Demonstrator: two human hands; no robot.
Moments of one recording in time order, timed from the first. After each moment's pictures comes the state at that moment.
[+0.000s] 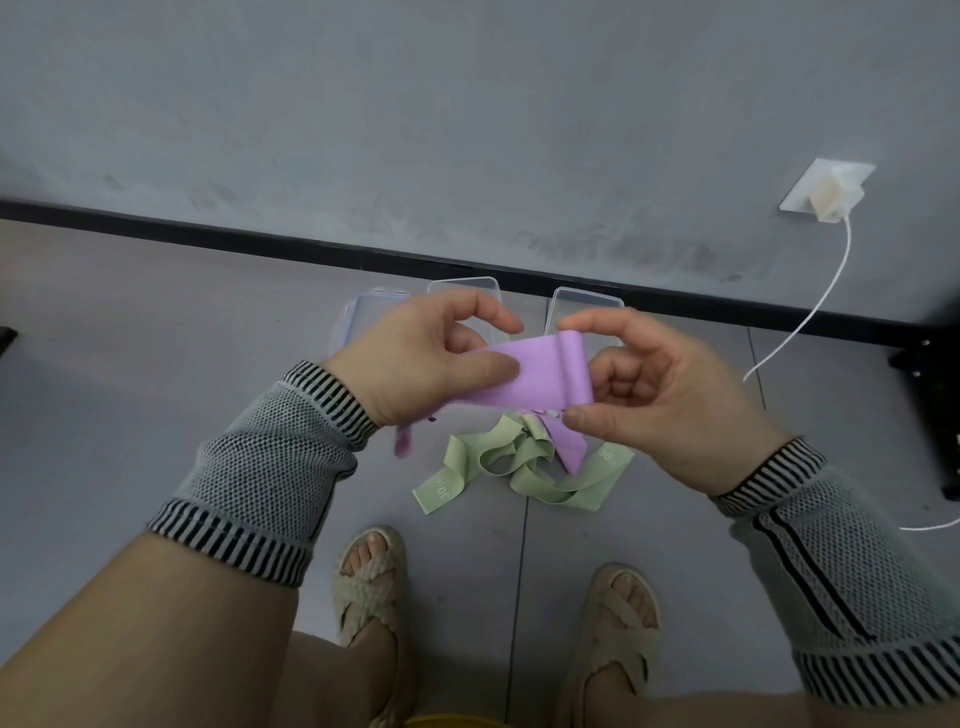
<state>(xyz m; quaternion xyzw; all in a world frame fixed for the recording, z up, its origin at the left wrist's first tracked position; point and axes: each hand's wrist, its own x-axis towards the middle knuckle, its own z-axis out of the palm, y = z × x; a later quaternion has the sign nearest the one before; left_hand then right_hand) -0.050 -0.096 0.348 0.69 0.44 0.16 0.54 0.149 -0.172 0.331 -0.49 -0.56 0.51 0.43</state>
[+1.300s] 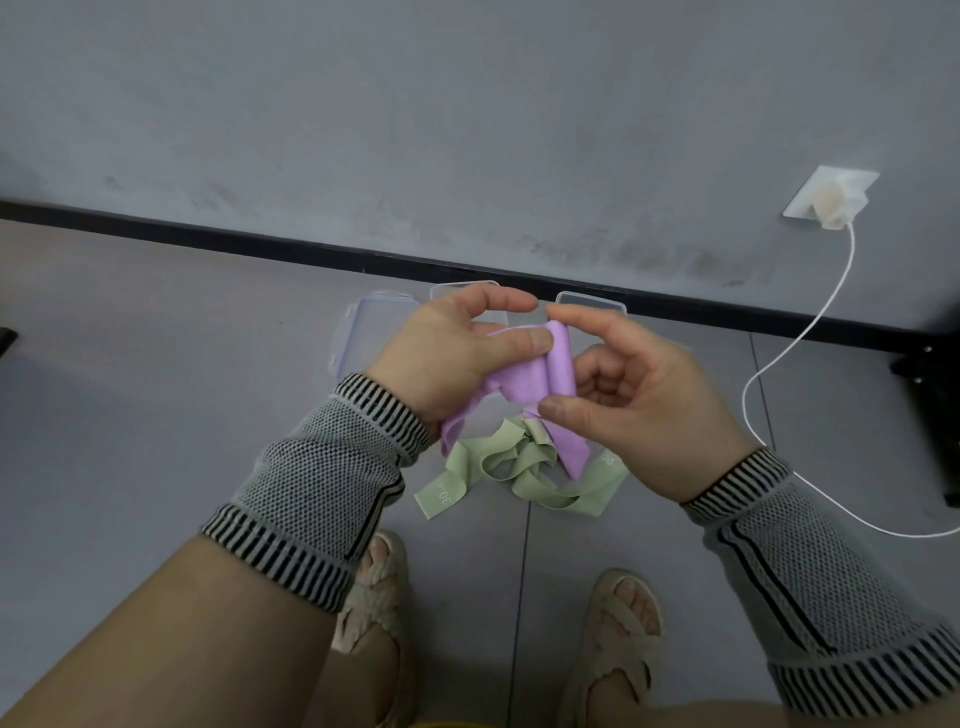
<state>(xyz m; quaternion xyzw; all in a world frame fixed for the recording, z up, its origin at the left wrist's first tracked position) -0.026 -0.103 0.349 0.53 0.45 0.30 0.66 0.129 -0.164 0.325 -0.51 -0.57 0.45 0.45</state>
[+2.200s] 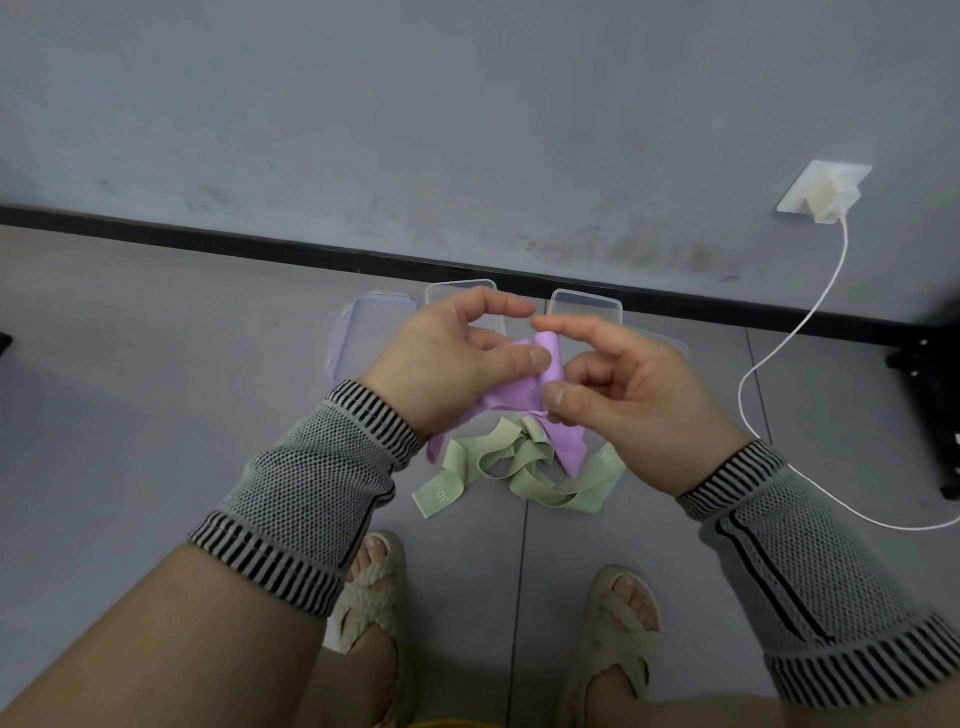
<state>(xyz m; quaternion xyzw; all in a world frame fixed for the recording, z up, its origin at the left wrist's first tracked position) -0.026 -0.109 0.353 0.59 0.45 0.26 0.62 0.133 -0.164 0.325 -0.53 -0.58 0.46 0.42</state>
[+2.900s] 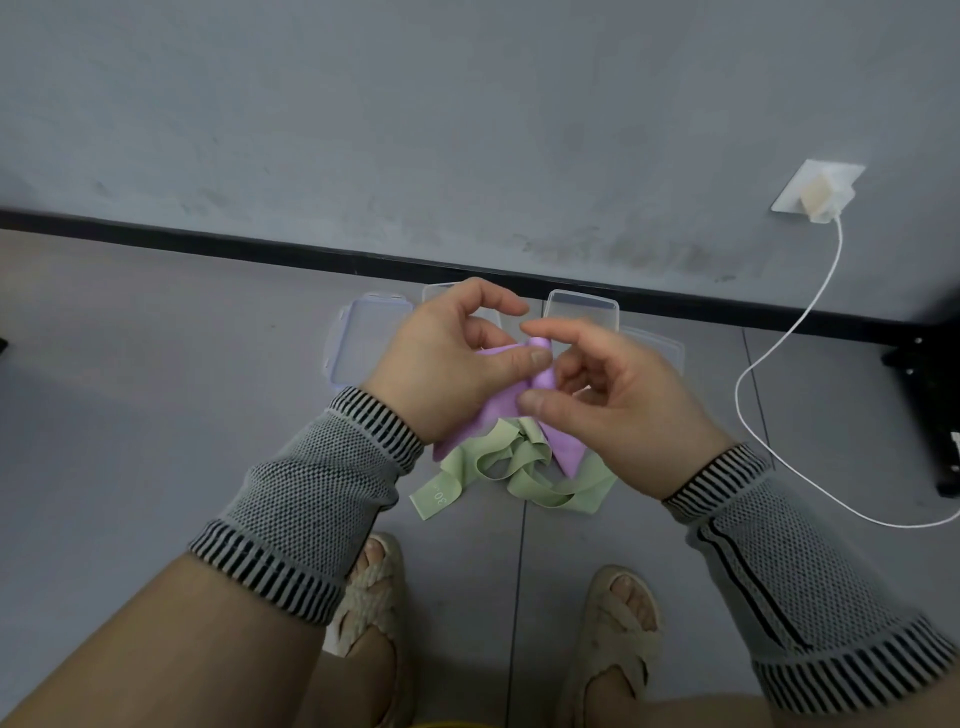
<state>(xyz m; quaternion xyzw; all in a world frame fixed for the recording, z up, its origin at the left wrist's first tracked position) -0.023 -0.106 0.340 0.64 0.47 0.29 0.53 0.130 -0.165 0.324 -0.56 -0.59 0.41 0.41</state>
